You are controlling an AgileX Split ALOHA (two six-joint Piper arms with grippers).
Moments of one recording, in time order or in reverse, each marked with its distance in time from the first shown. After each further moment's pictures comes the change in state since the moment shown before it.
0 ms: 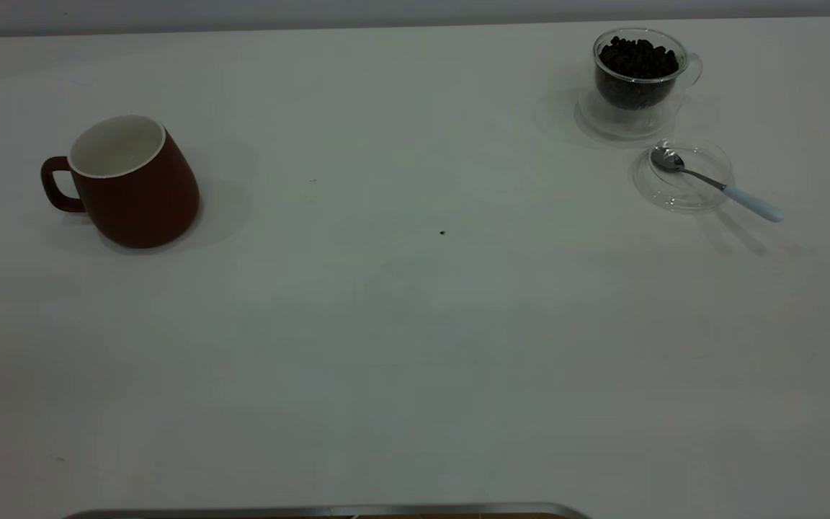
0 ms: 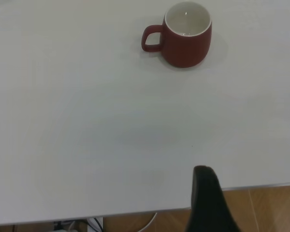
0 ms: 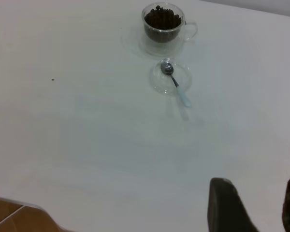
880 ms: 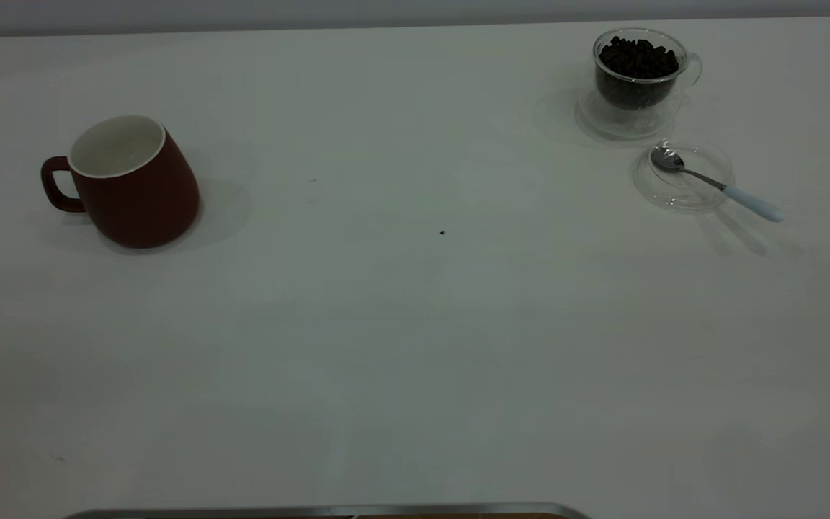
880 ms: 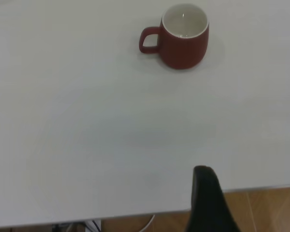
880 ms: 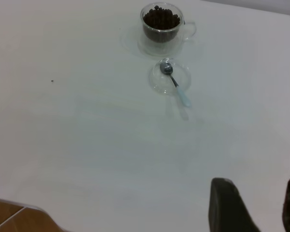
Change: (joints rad) left arm 0.000 0.016 -0.011 -0.008 -0.011 0.000; right arm 0.000 0.000 0.000 -0.002 0.000 0.012
